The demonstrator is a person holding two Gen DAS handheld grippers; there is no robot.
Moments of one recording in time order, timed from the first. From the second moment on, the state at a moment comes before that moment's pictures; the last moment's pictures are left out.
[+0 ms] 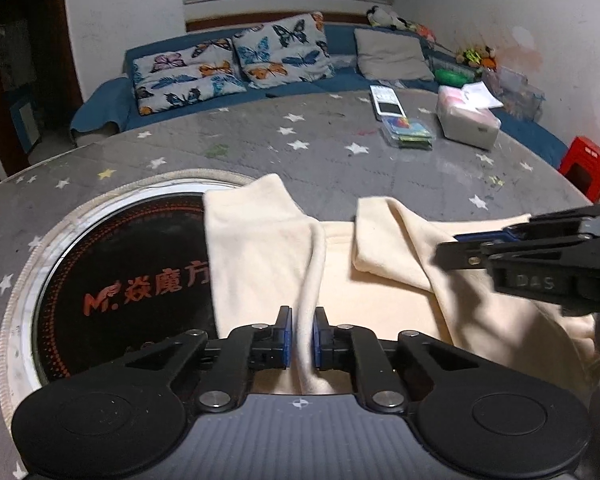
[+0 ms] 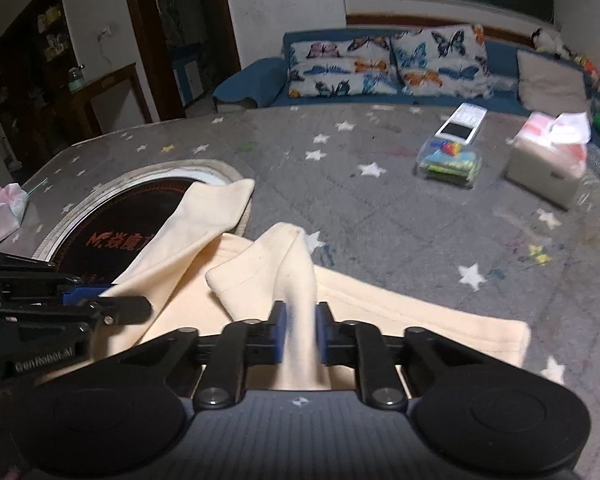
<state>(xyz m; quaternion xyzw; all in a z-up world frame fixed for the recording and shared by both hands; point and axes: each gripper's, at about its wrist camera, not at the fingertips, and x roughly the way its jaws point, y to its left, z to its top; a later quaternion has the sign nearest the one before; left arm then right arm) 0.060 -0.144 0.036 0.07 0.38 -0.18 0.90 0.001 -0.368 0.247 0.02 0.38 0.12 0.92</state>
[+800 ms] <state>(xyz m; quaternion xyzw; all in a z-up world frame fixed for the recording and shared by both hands) -0.023 -0.034 0.068 -0.04 0.33 -0.11 0.94 -0.013 -0.376 0.258 0.04 0.36 0.11 0.93</state>
